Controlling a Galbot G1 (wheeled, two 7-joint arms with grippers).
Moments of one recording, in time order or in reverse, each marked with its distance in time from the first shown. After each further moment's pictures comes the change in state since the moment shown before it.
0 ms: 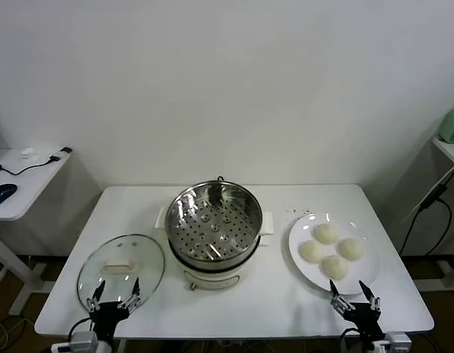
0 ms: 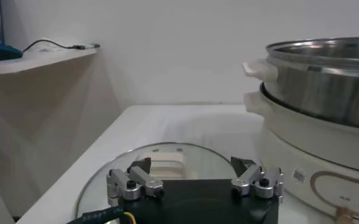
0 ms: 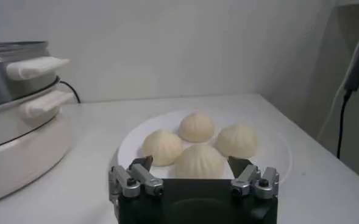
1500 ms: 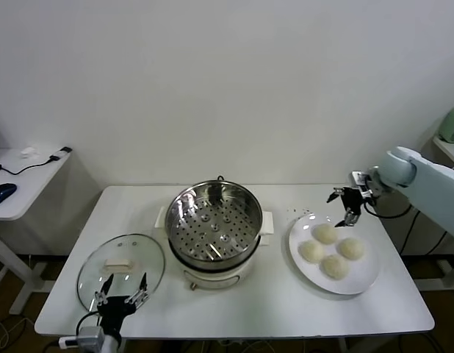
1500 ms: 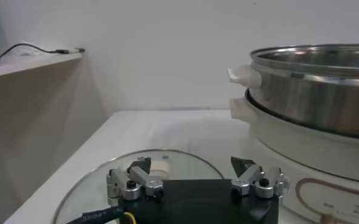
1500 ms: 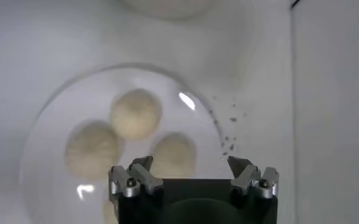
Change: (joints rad) left arm -0.026 0.007 0.027 0.013 0.010 -0.013 0.019; right arm 1.932 -0.424 -1.828 -0.915 -0.206 0.099 -1.107
